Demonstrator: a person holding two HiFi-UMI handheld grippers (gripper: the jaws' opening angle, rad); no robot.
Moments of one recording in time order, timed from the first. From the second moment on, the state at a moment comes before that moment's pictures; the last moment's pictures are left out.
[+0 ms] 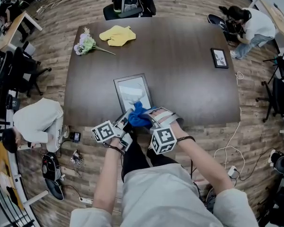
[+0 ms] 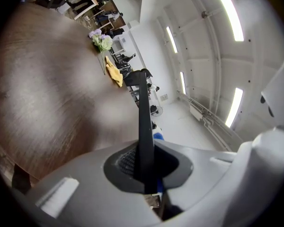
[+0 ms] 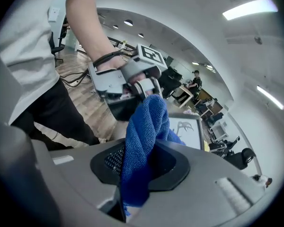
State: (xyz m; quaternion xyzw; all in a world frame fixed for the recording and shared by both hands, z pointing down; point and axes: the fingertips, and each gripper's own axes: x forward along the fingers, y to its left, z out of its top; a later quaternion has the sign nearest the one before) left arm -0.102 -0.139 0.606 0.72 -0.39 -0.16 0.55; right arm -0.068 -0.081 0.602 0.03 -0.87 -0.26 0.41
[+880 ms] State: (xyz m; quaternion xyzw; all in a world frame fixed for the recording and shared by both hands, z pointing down) left arm -0.051 -0.110 0.624 0.75 -0.31 -0.07 0.58; right arm -0.069 -0.190 0.587 0.15 -0.86 -0.24 0.42
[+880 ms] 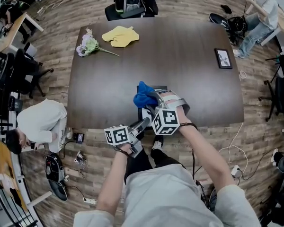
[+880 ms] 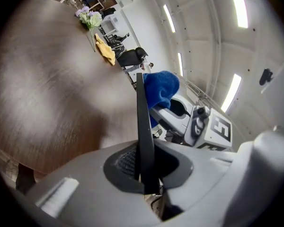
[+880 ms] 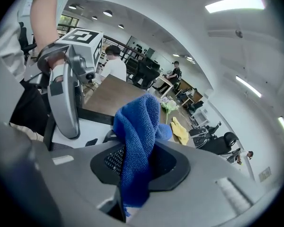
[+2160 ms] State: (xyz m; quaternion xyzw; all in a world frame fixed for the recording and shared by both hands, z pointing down) left arm -0.113 -0.158 0.729 0.64 -0.47 0.07 0.60; right arm 0.069 -0.150 0.627 0.31 -0.87 0.00 0.39
